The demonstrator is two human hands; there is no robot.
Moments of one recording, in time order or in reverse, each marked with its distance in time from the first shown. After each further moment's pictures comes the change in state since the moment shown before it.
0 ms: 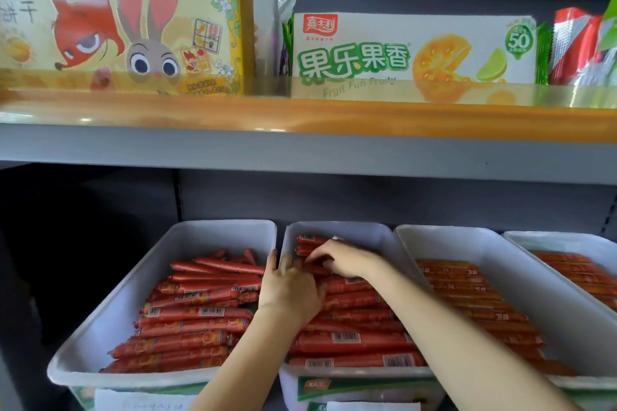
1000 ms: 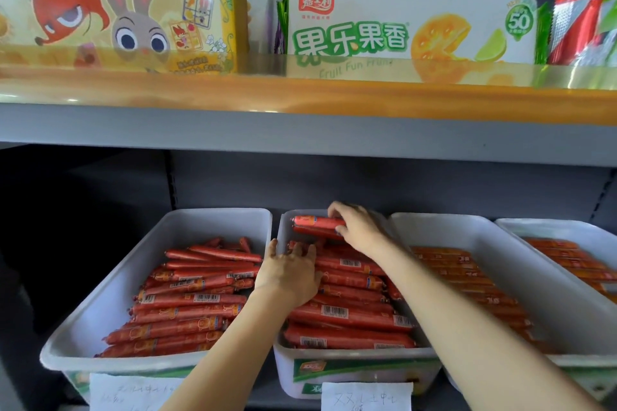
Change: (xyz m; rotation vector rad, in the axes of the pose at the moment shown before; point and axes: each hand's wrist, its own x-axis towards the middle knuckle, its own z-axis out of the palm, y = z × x) left_hand 0.009 -0.002 0.003 -0.053 -0.068 0.093; right_hand -0.020 0.008 -0.021 -0.068 0.431 0.171
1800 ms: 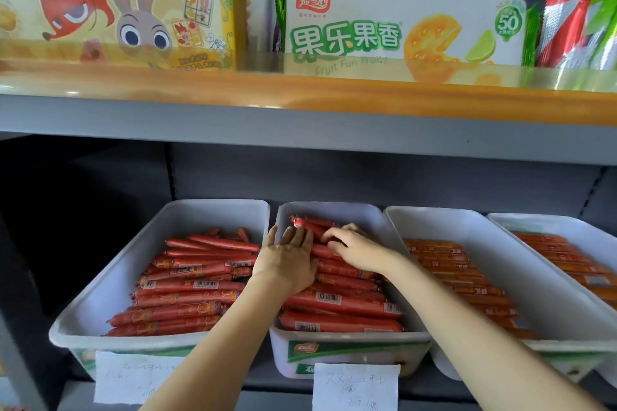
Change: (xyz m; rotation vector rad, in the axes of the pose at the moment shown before) left_hand -0.002 0.001 -0.002 -0.019 0.017 -0.010; right_hand -0.037 0.001 0.008 0.176 -0.354 0.051
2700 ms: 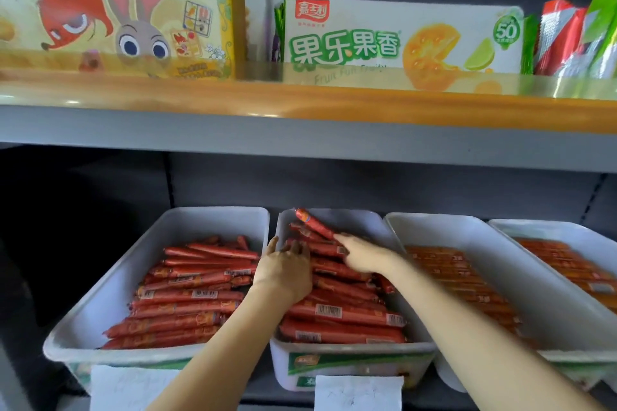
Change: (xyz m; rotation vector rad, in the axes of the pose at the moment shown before) left_hand 0.010 -0.002 0.012 -0.006 0.081 -0.001; right_hand 0.005 0.003 -0.008 -0.058 -0.067 0.023
